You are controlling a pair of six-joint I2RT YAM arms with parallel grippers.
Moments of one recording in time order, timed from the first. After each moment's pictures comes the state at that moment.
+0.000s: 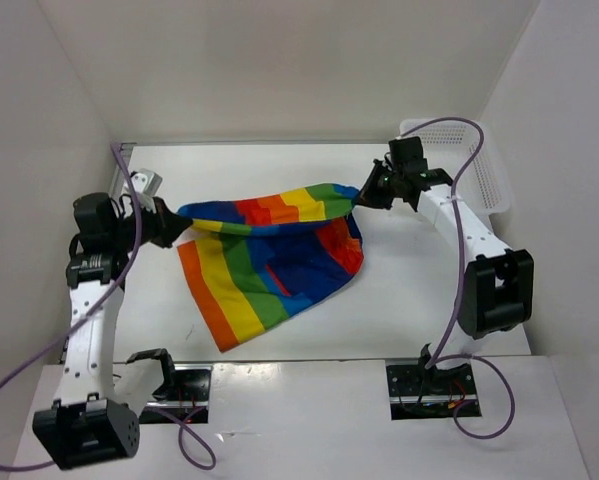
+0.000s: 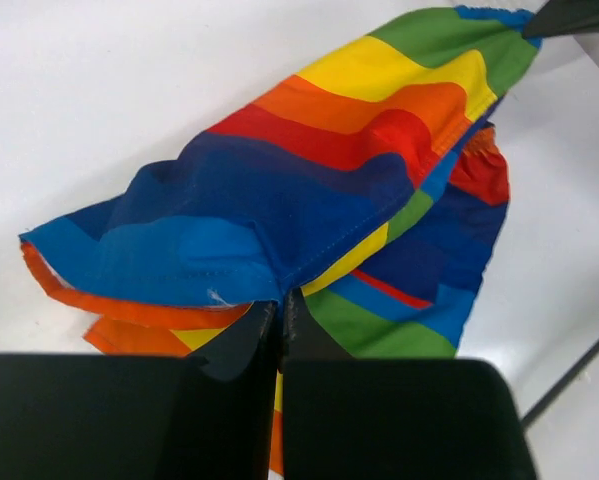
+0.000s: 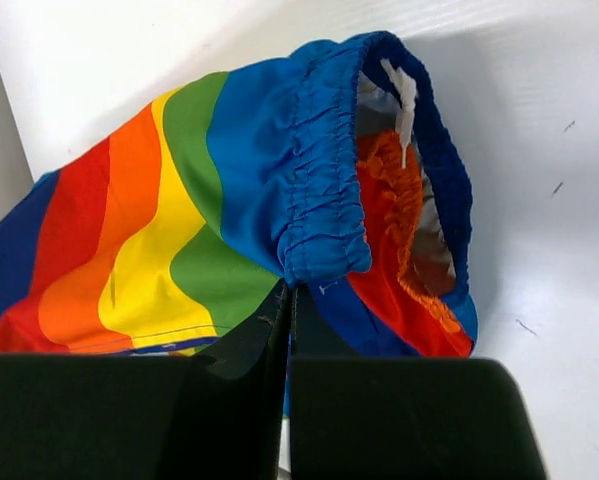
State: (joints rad) left arm 0.22 0.97 0.92 -0.39 0.78 0.05; right arm 0.22 1.62 1.37 -0.55 -0.25 0.65
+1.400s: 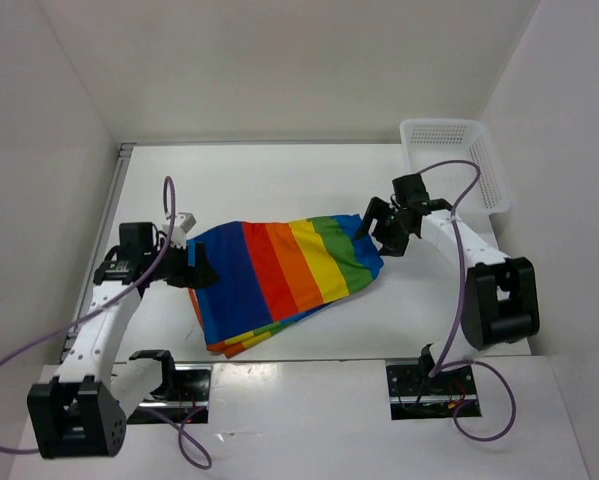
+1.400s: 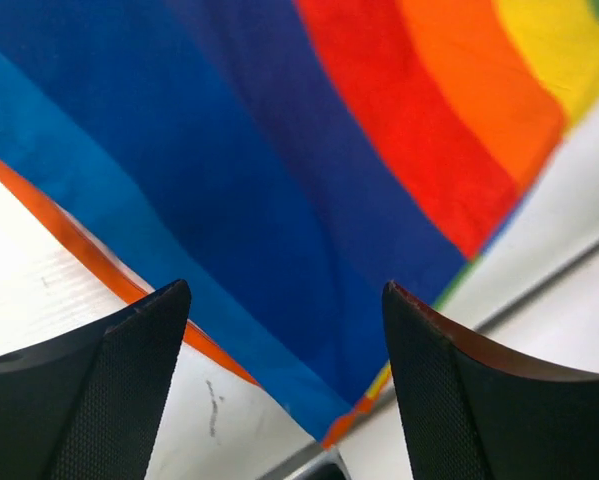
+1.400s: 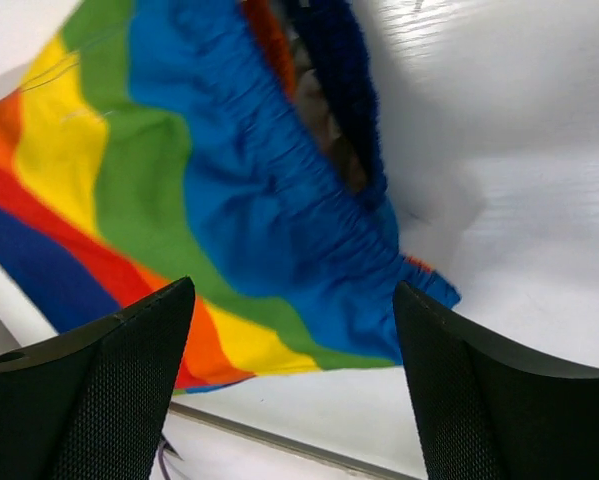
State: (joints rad) left arm 0.07 0.93 0.71 -0.67 0.60 0.07; right arm 0.18 1.50 1.05 -0.59 -0.24 0.63
